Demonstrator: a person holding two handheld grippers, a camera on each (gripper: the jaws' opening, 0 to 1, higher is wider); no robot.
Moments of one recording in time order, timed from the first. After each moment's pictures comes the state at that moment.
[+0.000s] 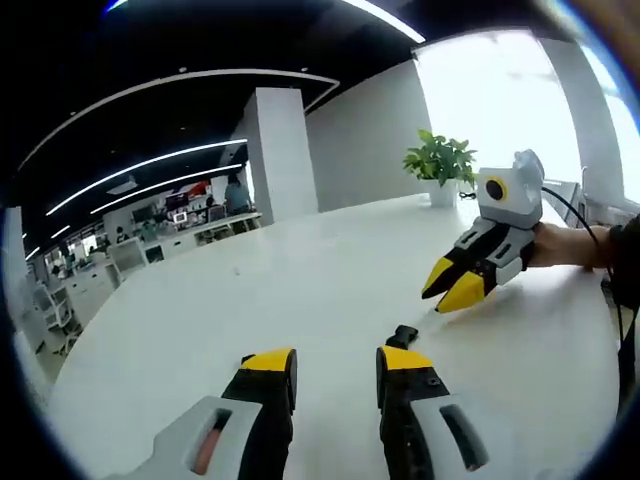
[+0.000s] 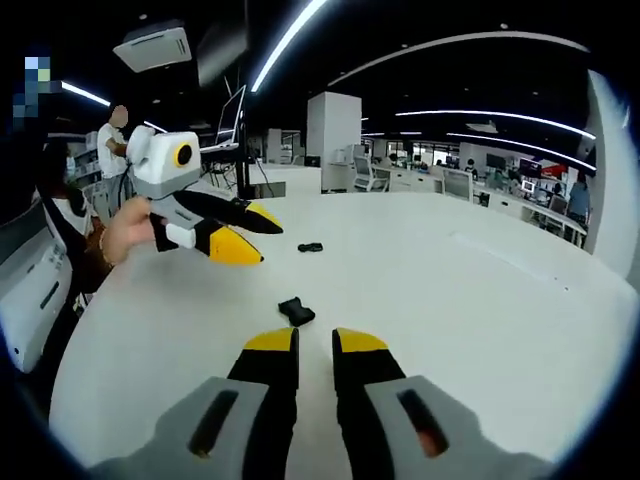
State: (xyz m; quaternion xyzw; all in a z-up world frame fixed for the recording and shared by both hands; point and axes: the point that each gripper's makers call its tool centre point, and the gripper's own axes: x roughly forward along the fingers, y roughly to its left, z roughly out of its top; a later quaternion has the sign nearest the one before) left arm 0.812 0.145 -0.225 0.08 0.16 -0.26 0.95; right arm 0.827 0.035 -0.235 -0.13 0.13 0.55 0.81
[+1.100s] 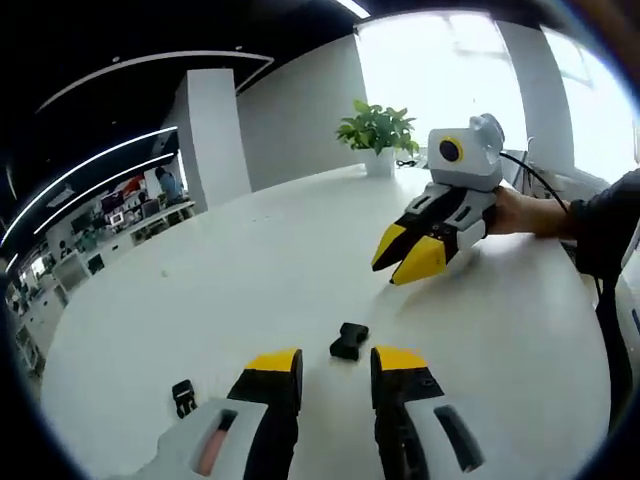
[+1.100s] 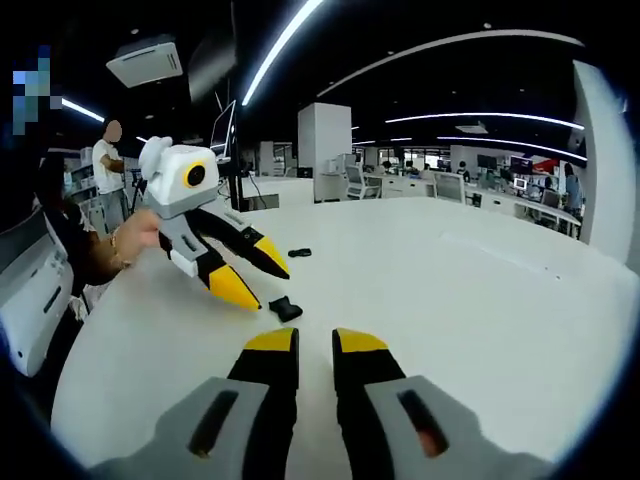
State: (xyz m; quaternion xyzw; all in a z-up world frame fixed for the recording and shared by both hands) left arm 0.811 0.094 -0.251 0.14 0.21 -0.39 0.89; right arm 0.832 0.021 -0.232 -0.10 0.12 0.55 0.82
